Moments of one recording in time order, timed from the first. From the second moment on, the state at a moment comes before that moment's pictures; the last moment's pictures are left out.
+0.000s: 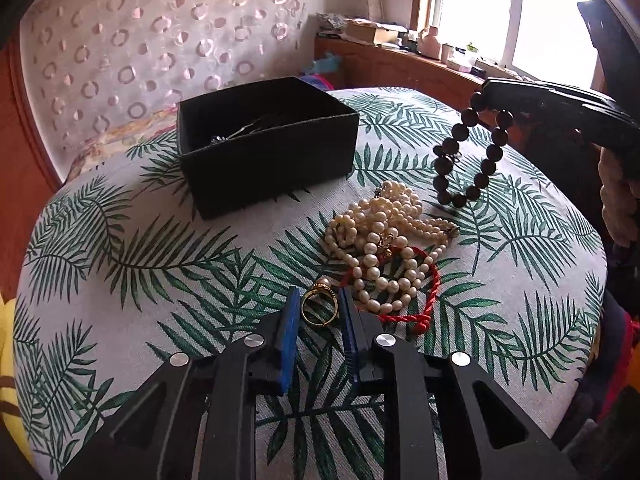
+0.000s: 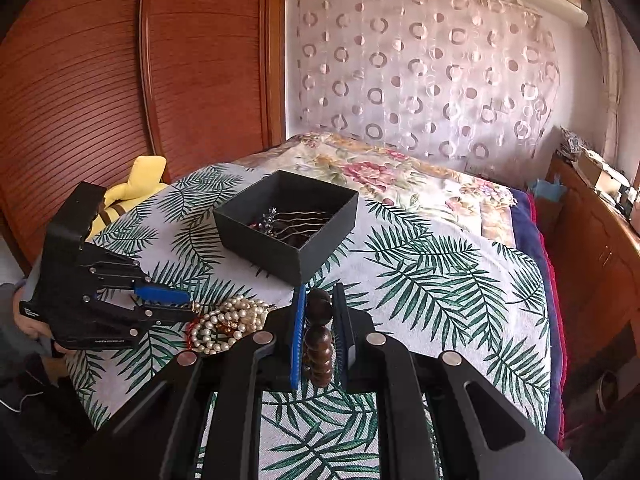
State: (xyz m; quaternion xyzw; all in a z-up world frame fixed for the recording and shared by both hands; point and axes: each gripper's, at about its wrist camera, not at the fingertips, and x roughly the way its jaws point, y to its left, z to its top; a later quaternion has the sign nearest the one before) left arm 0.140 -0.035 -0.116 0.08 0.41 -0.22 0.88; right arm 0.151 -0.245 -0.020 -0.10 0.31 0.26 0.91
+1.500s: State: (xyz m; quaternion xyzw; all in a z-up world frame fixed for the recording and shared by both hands) left arm 0.169 0.003 -0.040 0.02 0.32 -0.18 0.93; right arm 0.233 -0.154 0.030 -0.14 0.29 0.27 0.91
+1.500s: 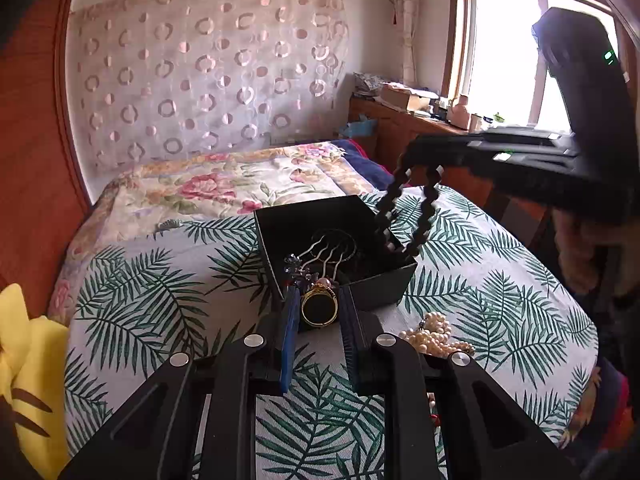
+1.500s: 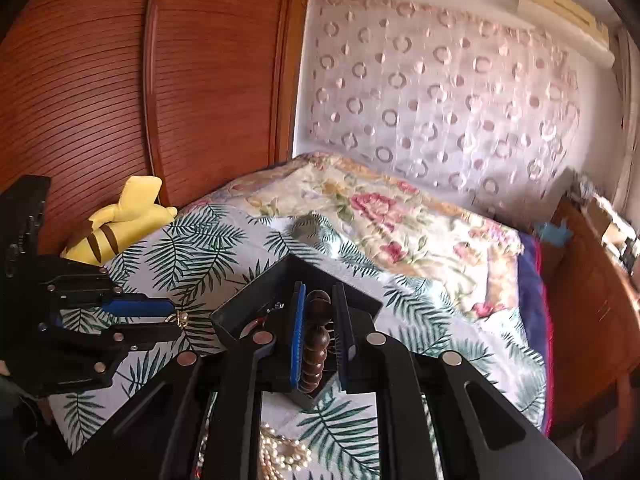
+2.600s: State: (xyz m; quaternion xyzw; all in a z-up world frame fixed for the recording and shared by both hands) left arm 0.272 -0.014 -0.048 0.03 0.36 -0.15 0.92; right arm 0.238 -0.176 -0.017 -0.08 0.33 0.26 0.90
